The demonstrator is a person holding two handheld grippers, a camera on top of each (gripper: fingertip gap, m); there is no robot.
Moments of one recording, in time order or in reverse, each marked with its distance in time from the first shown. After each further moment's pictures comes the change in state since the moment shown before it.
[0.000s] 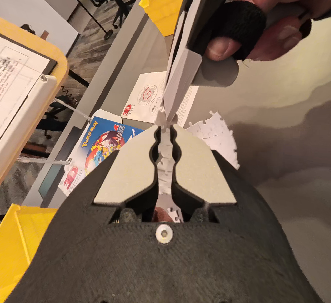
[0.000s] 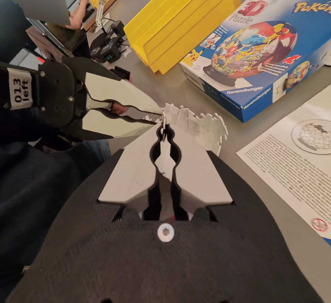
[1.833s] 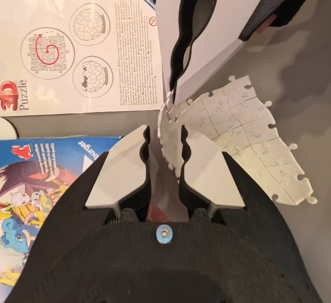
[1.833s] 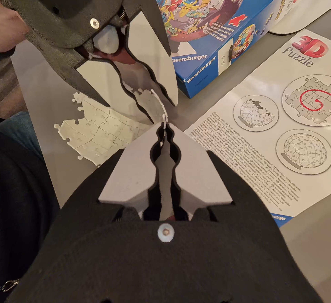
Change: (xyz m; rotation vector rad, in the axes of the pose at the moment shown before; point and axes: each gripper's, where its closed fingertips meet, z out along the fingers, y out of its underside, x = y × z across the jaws) left arm 0.011 0.061 0.079 -0.299 0.711 -0.038; right arm 0.080 0.033 0.013 -0.213 0.245 -0.078
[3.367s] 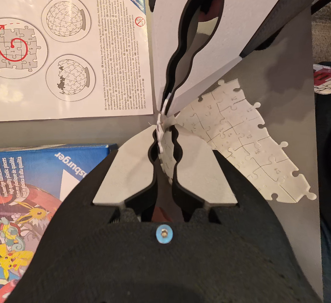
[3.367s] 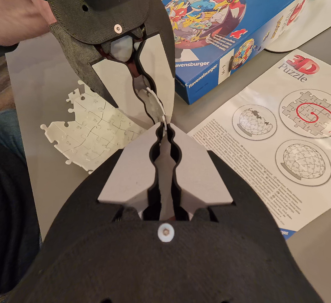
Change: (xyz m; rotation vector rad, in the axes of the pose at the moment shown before) left arm 0.010 -0.001 0.013 0.030 0.123 -0.051; right arm 0.001 0.000 0.007 0.095 0.016 -0.080
